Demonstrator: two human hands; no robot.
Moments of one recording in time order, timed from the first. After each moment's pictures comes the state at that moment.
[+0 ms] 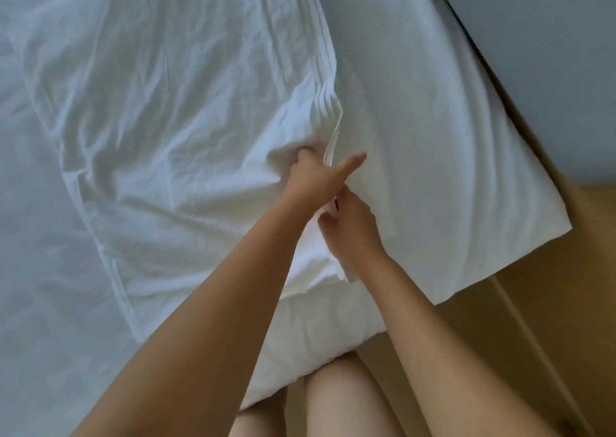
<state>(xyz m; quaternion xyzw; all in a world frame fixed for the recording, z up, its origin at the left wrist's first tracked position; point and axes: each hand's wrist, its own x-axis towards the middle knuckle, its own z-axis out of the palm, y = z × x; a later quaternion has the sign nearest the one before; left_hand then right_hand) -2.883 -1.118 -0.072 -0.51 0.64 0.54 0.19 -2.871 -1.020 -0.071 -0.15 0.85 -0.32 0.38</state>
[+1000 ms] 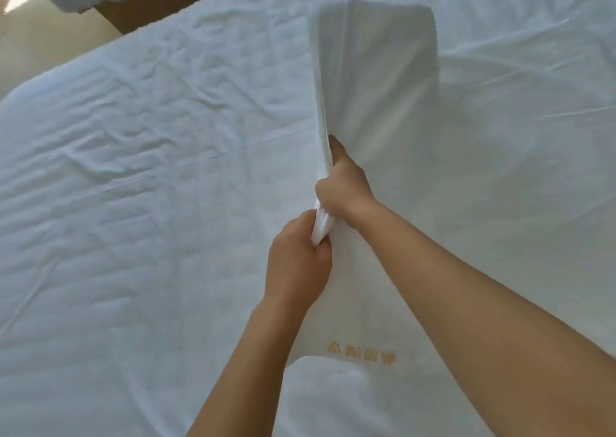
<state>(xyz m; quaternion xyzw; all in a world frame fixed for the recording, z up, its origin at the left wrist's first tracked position) -2.553 -1.324 0.033 -0.51 0.80 0.31 -0.09 -2.675 -1.354 0.012 -0.27 0.74 -0.40 0.48</state>
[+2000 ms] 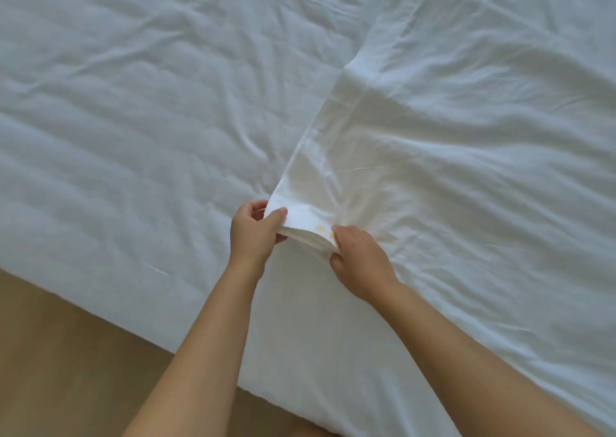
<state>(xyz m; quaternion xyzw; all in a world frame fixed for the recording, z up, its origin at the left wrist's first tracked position) -2.141 -1.405 -0.097 -0.74 0.20 0.54 -0.34 -2.311 -1.374 -0.111 -0.68 0.63 0.04 0.37</state>
